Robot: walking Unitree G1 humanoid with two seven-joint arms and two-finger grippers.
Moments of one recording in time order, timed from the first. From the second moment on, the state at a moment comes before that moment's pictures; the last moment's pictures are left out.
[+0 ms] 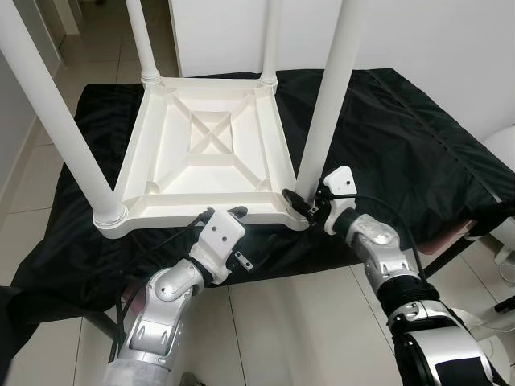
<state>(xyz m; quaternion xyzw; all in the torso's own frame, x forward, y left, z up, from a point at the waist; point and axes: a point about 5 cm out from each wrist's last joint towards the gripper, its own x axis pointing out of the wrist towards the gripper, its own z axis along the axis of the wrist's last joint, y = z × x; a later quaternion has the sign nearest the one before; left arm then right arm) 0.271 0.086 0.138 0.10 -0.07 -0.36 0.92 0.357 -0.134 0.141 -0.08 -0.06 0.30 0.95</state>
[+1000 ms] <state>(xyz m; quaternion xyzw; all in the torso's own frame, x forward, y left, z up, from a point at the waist) 0.272 0.081 0.140 0.10 -0.07 -0.37 0.92 0.325 -0.095 0.145 0.02 -0.08 0.05 1.00</state>
